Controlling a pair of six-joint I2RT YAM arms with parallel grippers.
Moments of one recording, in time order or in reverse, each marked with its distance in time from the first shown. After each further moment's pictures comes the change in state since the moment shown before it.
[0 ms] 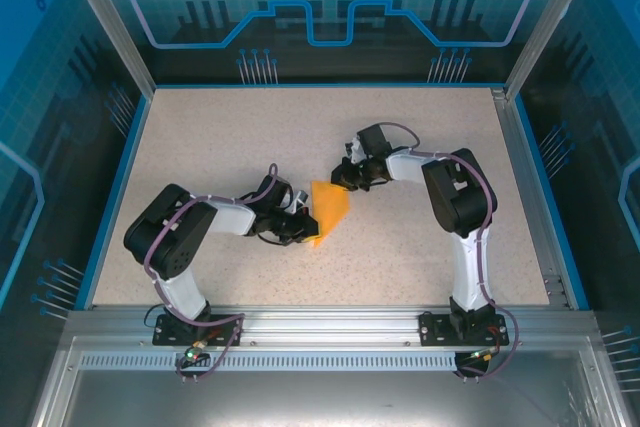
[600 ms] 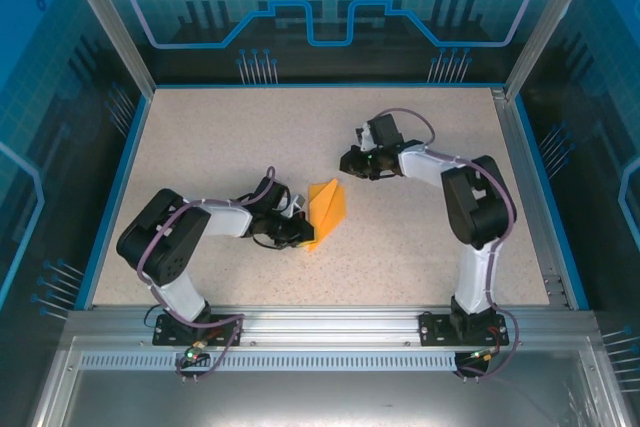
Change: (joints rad) left arm 0.002 -0.050 -0.014 -0.105 -0.007 0.053; right arm -0.025 -0.178 -0.053 -0.018 0.099 -0.052
